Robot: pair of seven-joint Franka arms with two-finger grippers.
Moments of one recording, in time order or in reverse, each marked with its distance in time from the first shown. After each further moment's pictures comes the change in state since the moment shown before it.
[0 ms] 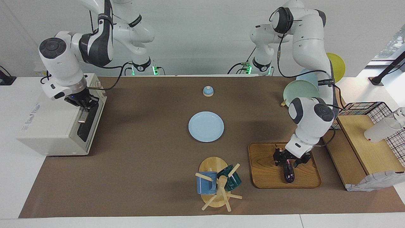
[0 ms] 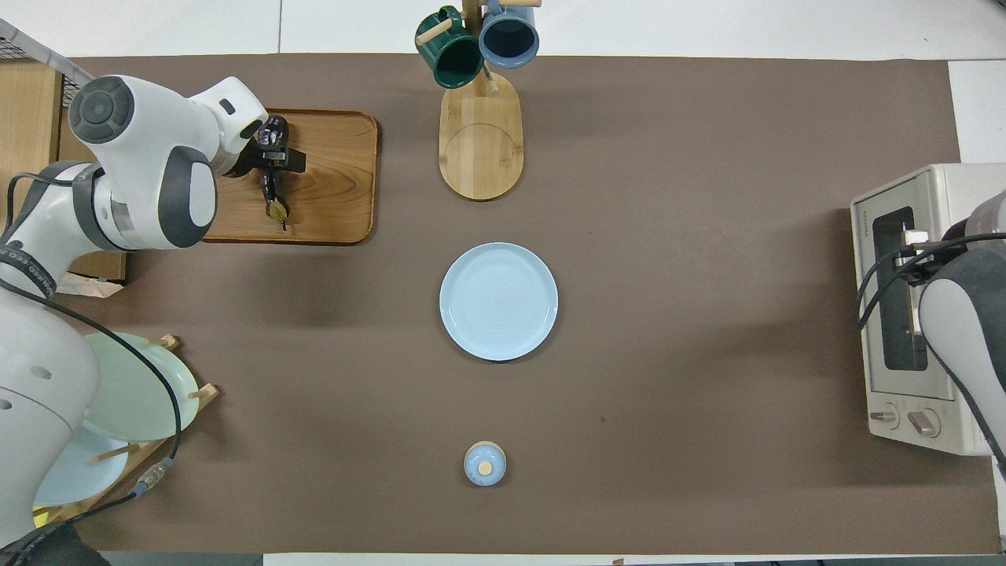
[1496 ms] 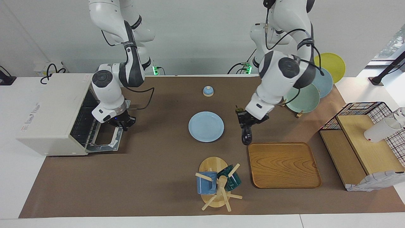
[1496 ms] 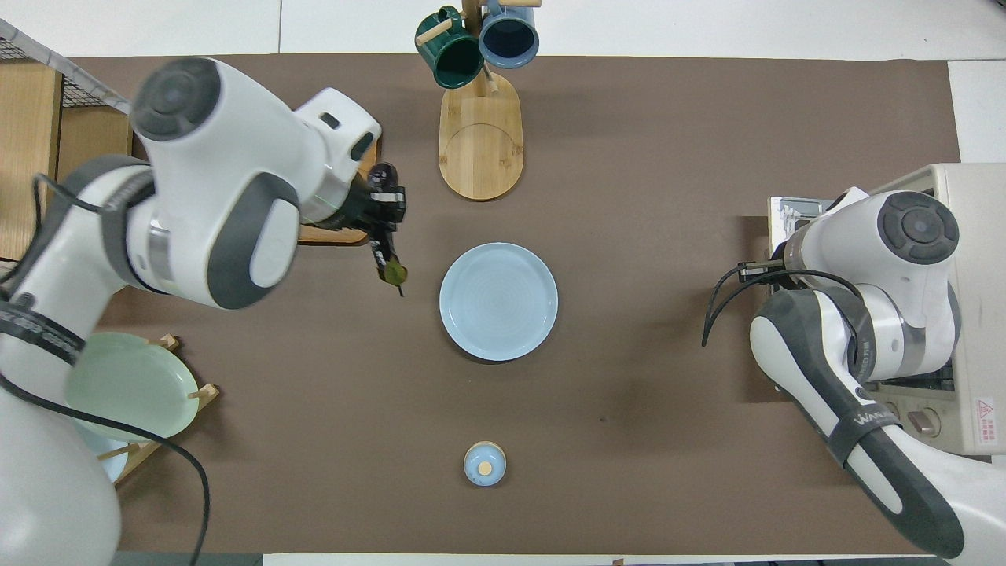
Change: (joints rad) left arm -0.330 -0.307 -0.016 -0.080 -0.114 -0.360 -0.523; right arm 0.130 0.161 0.041 -0.209 0.114 0.424 0.097
